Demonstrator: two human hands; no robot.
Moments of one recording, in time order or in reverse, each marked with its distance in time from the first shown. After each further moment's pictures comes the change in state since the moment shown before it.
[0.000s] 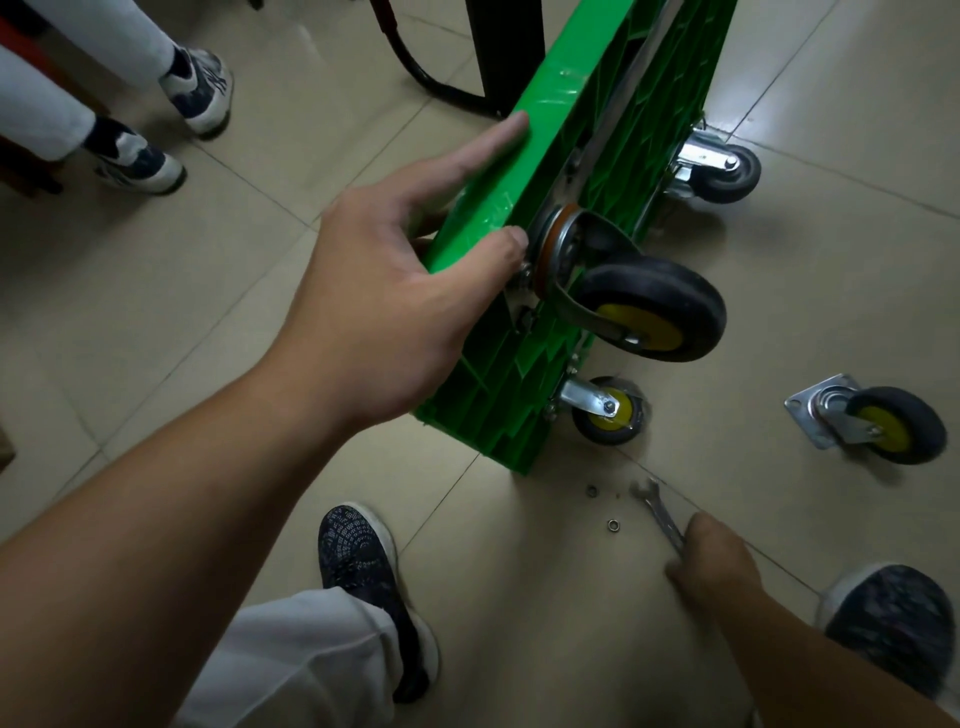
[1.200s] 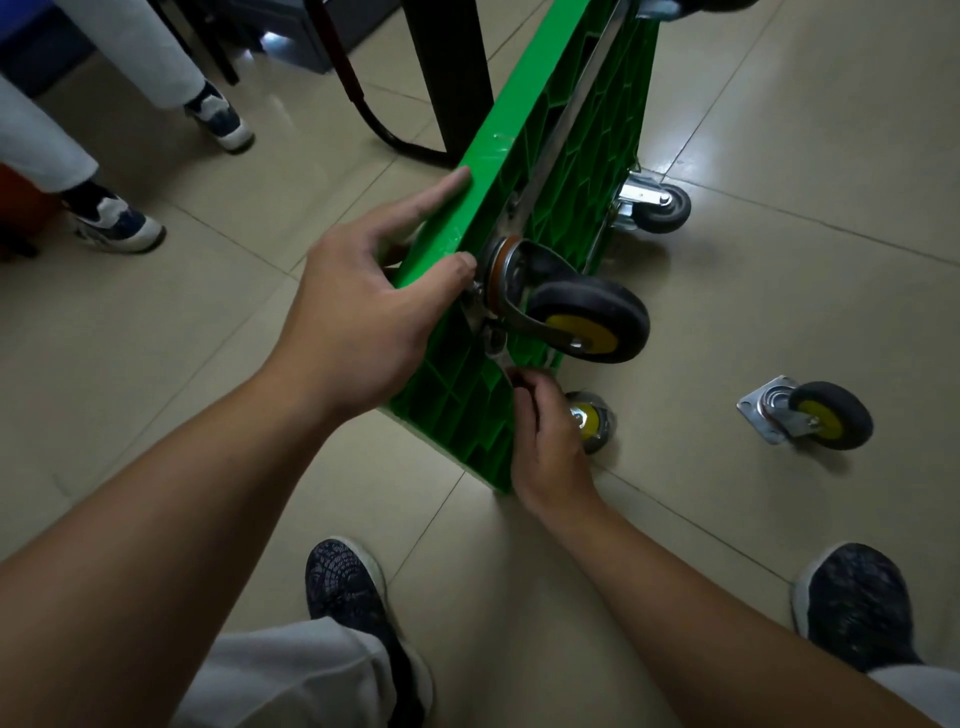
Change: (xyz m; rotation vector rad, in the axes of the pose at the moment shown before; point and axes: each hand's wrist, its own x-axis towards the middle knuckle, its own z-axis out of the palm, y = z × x) left_hand -0.001 0.012 0.001 0.076 0.025 -0.049; right_hand -0.099 -0.182 -0.117 1.125 0.387 -0.780
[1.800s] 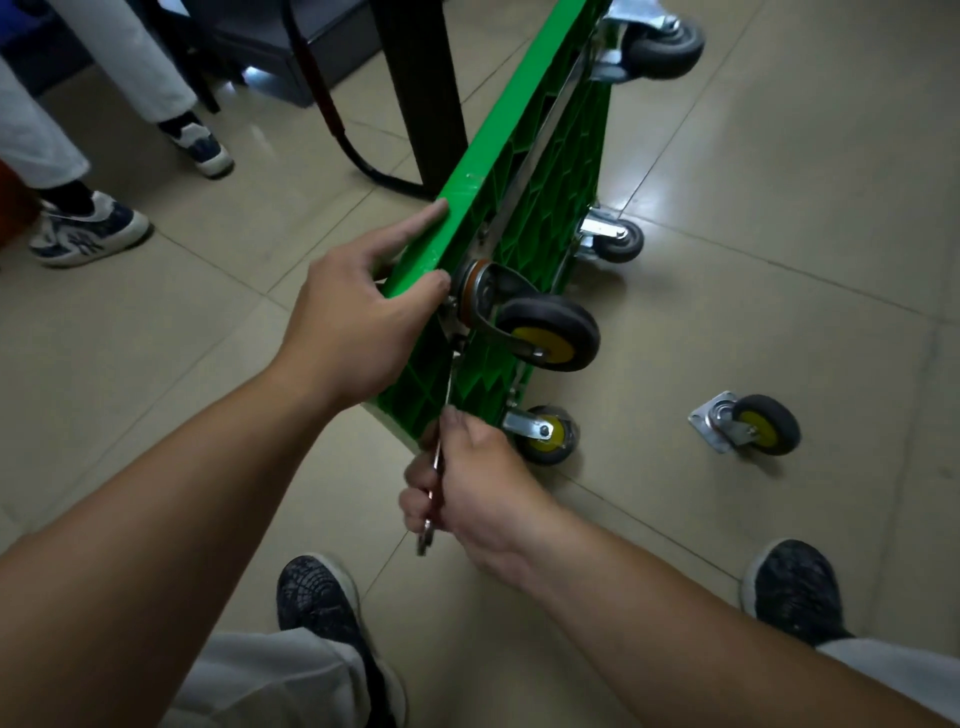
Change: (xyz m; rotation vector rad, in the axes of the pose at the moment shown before) left_hand 0.002 -0.009 -0.001 0.006 0.019 0.027; right_hand -0.032 -0.119 0.008 0.501 -0.277 0.689
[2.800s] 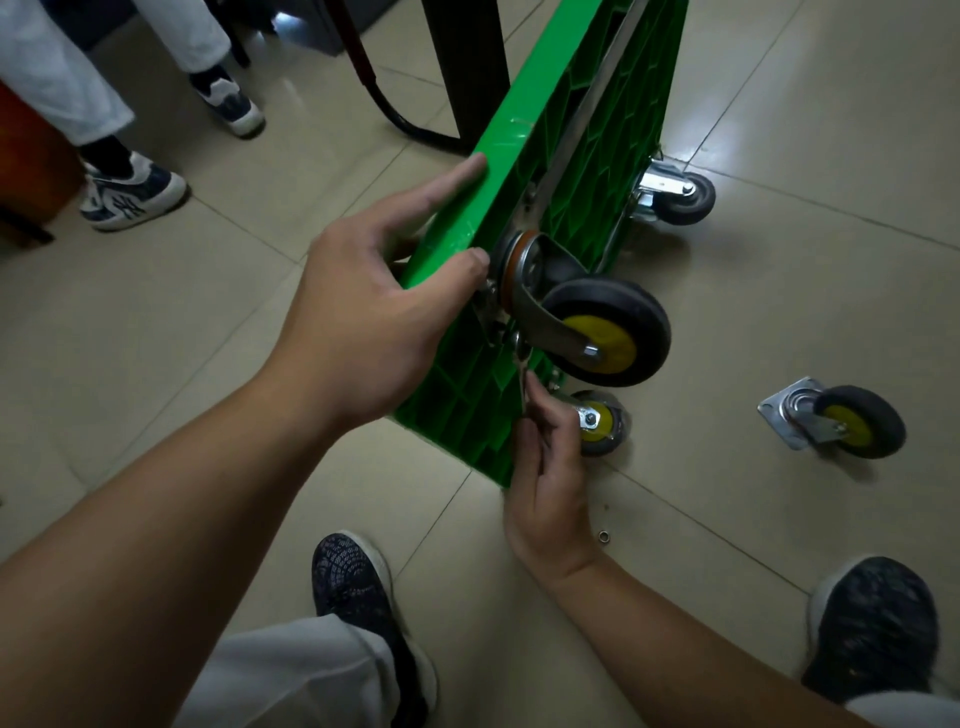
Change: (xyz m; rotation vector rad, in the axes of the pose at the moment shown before) left_hand -0.001 0.004 0.000 -0.024 -0.024 0.000; right_hand 0.069 0.076 -0.051 -0.273 0.282 -0.905
